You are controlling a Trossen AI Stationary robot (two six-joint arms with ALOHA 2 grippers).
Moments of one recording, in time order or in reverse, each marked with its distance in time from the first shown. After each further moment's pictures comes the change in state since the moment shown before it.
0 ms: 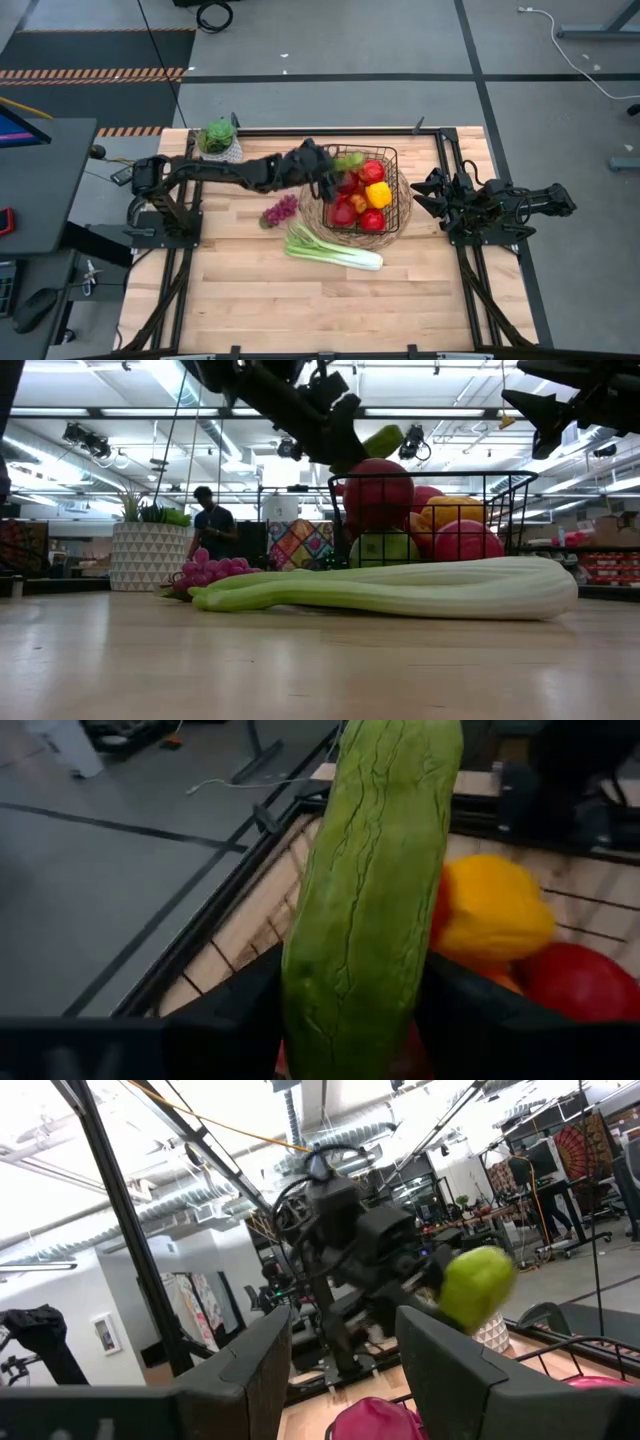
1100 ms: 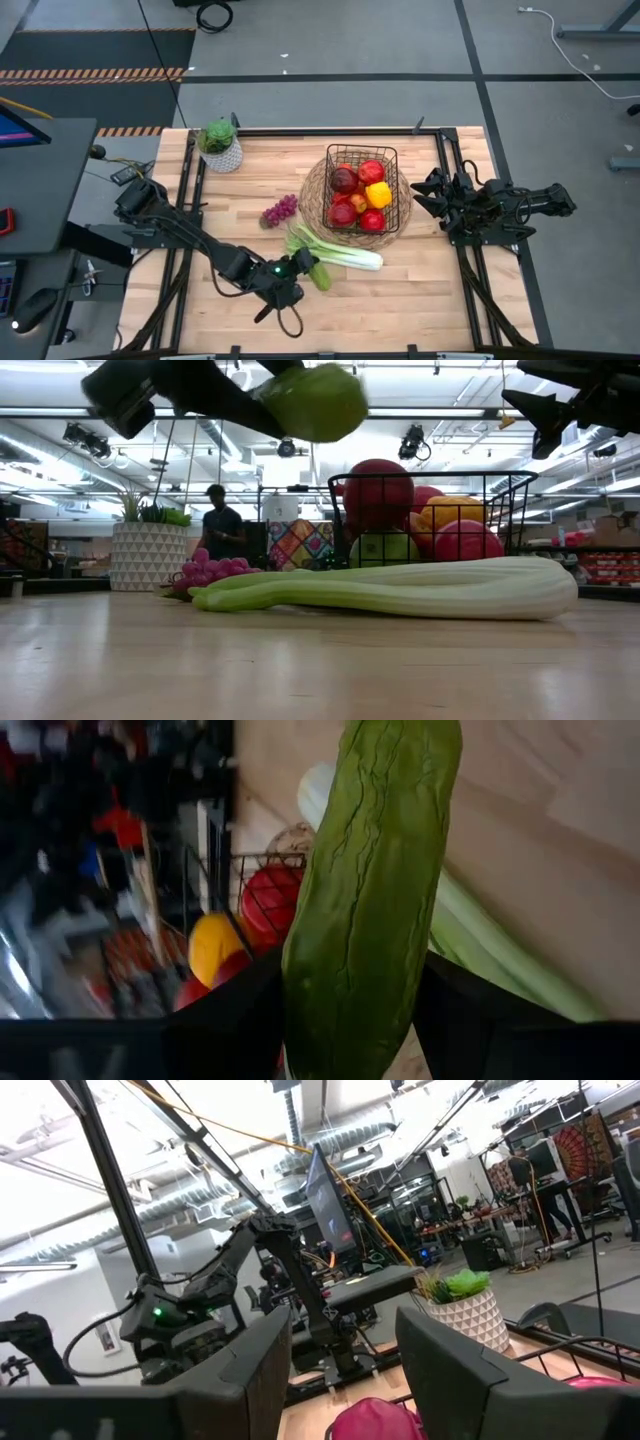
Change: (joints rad) left arm -0.711 -0.004 -0.015 -0.388 -0.450 0.932; right arm 0.000 0.000 0.000 0.000 0.001 0.000
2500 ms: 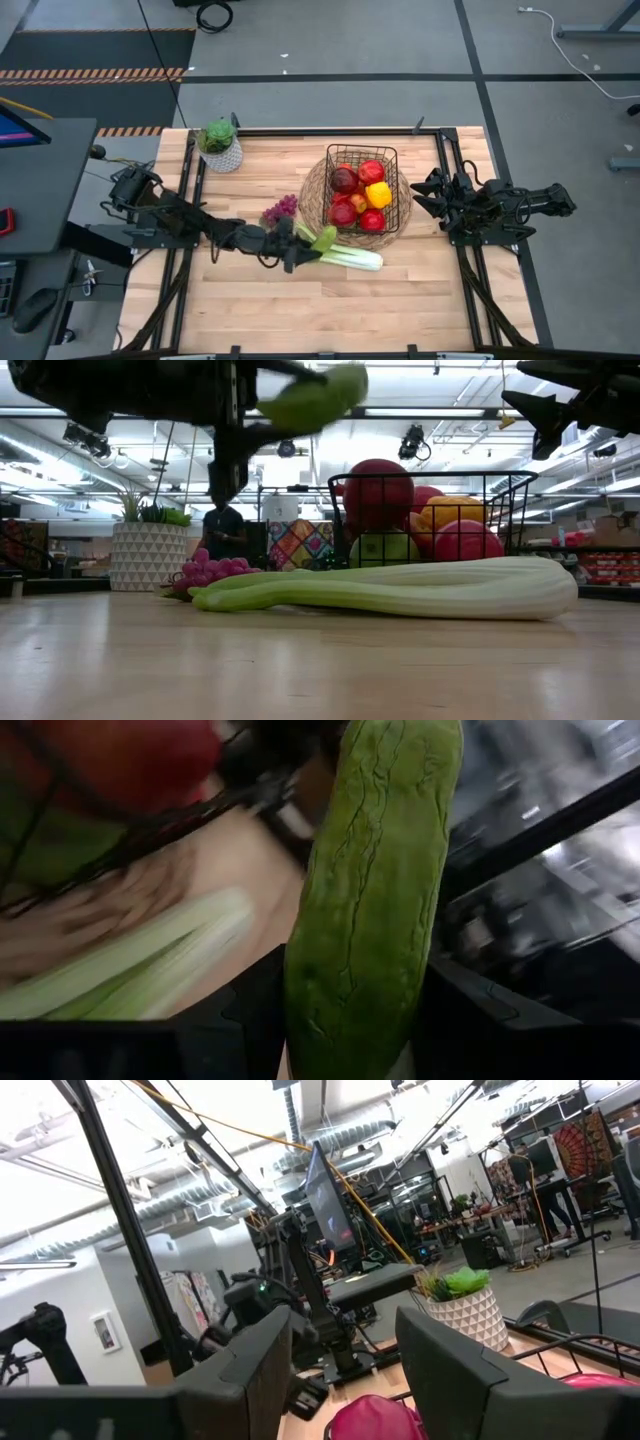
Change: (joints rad) left arm 0.220 -0.101 -0.576 1.196 0.476 -1.926; right arm 0.000 -0.002 -0.001 -0.007 -0.001 0.000
